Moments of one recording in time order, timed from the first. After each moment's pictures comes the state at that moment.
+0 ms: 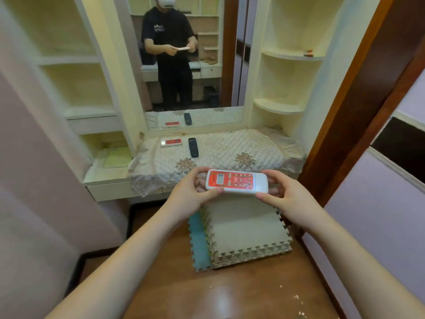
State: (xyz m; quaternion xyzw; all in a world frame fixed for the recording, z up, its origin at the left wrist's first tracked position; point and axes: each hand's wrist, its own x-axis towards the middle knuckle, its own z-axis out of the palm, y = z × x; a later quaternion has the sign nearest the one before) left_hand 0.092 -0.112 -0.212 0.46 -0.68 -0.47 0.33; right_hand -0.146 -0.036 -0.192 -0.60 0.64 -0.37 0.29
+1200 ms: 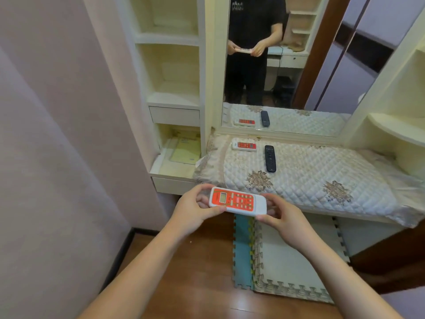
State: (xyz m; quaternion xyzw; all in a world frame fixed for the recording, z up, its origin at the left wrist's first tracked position) left_hand 0.292 -0.275 -0.290 0.57 -0.56 -0.45 0.40; right_hand 0.042 -0.271 -0.271 -0.67 0.59 -0.25 0.38
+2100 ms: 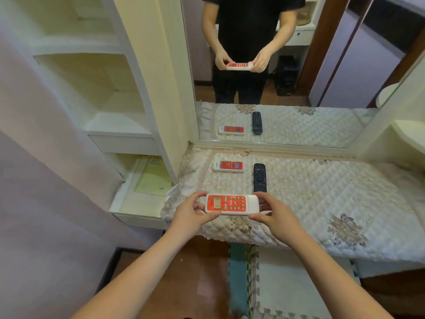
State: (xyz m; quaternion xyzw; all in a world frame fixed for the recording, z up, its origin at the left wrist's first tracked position) left_hand 0.205 -0.518 -0.356 0.65 -0.53 -0.43 0.32; right_hand -0.042 -0.528 -0.335 -0.65 0.59 -0.24 0.42
